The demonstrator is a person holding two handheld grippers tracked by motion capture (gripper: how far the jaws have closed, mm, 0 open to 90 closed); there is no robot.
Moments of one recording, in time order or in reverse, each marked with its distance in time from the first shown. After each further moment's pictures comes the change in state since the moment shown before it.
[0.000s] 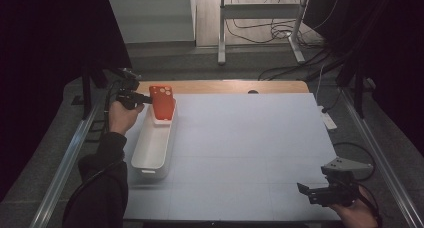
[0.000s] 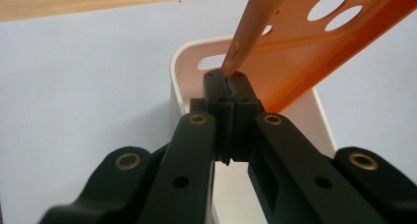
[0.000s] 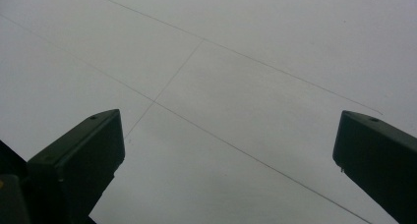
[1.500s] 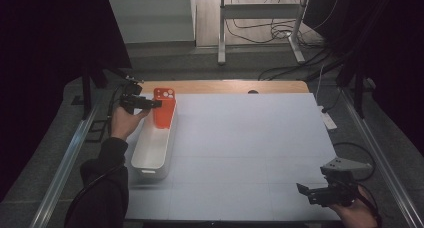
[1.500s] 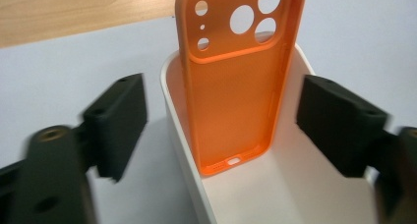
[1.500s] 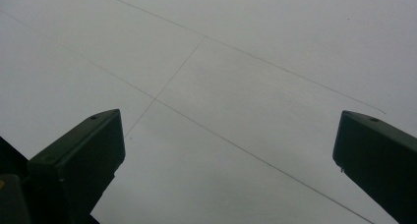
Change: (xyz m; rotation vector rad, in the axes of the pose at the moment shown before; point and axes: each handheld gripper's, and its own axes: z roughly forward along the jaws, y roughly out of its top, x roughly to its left) left arm -0.003 -0.014 0.013 -0.102 -0.015 0.089; right arm 0.000 0.000 0.001 0.009 0.006 -0.005
